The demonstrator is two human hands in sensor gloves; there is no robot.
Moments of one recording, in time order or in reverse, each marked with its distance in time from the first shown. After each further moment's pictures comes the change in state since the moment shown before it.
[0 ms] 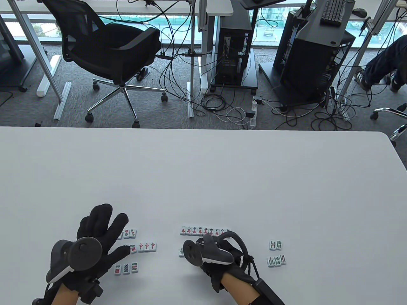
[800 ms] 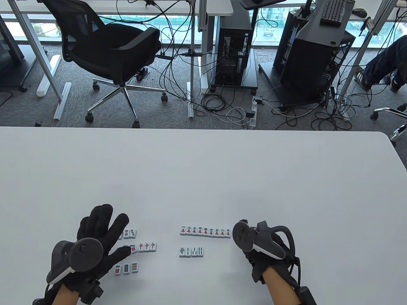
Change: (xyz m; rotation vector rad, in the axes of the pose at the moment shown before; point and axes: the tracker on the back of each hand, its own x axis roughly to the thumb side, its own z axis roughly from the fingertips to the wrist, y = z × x) left_hand 0.002 -0.001 0.001 -0.001 -0.004 -0.018; right_hand -0.123 -0.030 0.064 -0.040 0.321 -0.049
